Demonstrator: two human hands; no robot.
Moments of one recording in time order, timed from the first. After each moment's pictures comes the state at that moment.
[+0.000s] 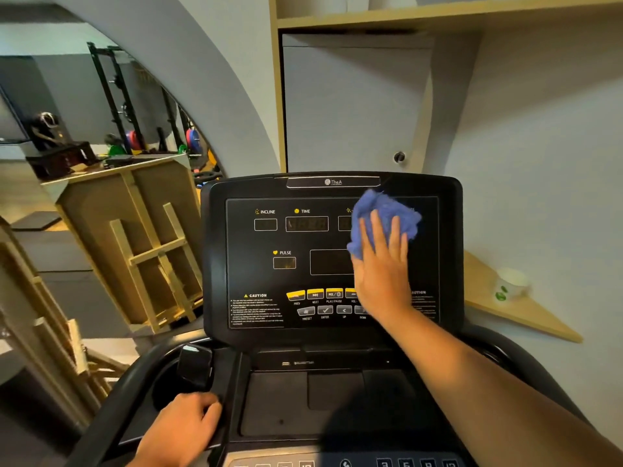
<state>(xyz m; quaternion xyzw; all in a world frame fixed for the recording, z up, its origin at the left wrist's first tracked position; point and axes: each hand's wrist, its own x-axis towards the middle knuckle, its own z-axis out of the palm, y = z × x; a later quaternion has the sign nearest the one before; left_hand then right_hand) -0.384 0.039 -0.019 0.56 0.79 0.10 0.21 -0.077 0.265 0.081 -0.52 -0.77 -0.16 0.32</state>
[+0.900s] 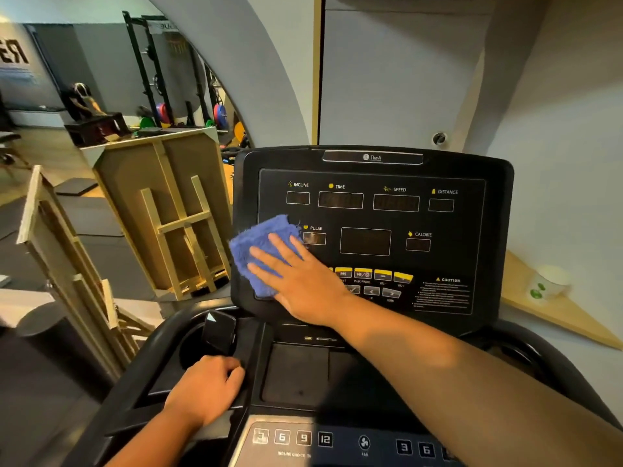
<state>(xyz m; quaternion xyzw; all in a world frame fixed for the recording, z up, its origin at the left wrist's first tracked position) -0.385 0.036 -0.030 0.58 0.78 0.14 0.18 -0.213 0.222 0.057 -0.17 -0.95 -0.23 0.13</state>
